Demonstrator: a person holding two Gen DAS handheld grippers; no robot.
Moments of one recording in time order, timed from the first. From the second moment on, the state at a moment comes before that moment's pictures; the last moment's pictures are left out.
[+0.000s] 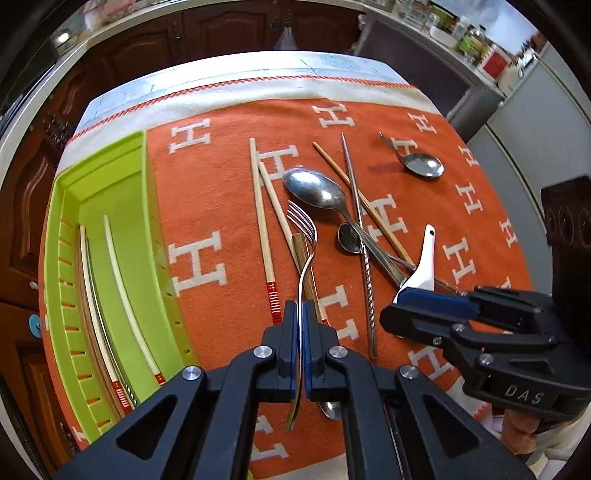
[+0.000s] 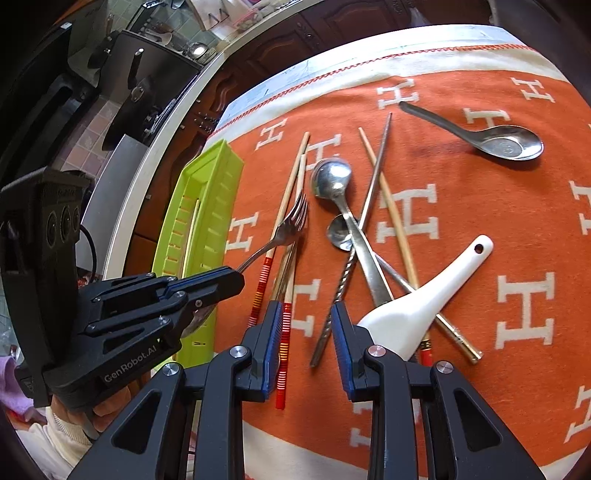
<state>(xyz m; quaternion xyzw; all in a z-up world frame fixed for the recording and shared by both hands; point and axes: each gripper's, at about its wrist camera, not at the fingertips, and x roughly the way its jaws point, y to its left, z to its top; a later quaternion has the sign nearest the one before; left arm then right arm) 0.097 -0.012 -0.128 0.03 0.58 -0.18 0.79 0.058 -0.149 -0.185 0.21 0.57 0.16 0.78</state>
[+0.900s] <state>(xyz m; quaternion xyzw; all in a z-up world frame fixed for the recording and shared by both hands) 0.065 0.097 -0.081 -0.03 0.49 -0.01 0.87 0.100 -0.099 -0.215 0.18 0.61 0.13 0.76</state>
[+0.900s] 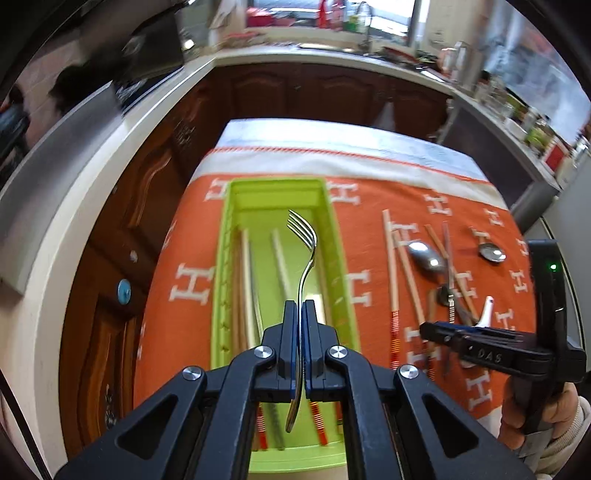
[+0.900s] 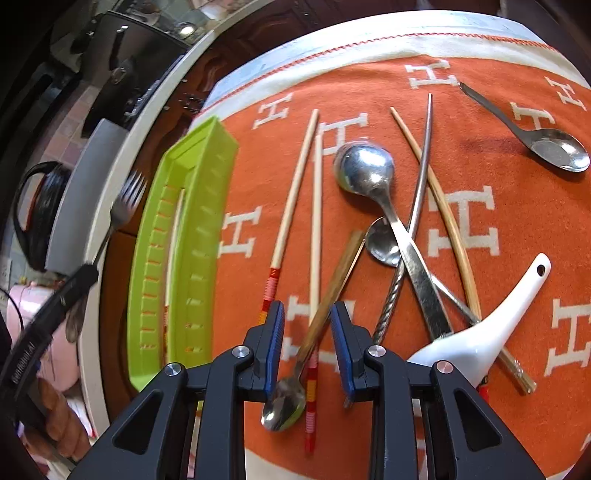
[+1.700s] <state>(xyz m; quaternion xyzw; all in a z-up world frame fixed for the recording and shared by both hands) 0.061 0.122 -0.088 -0.07 0.49 -0.01 0.87 0.067 -0.074 -0.108 0.15 0.51 0.19 0.83</state>
